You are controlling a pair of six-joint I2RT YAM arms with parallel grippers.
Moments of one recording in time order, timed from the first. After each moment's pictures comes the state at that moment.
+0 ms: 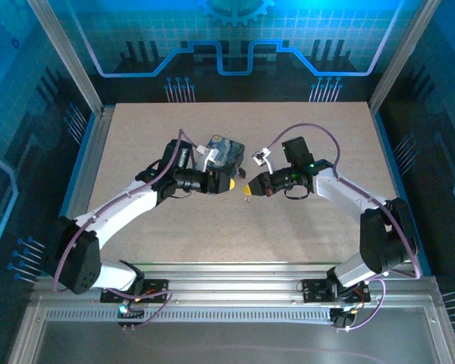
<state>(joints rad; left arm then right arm) -0.45 1.38 0.94 -0.20 0.75 -0.49 0.39 1.52 1.02 -0.43 -1.00 0.13</state>
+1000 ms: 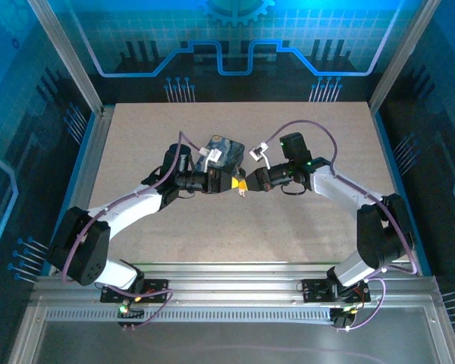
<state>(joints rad) -0.43 1.45 0.82 0.17 0.89 -0.71 0.39 1.56 1.05 -0.33 -1.11 0.21</state>
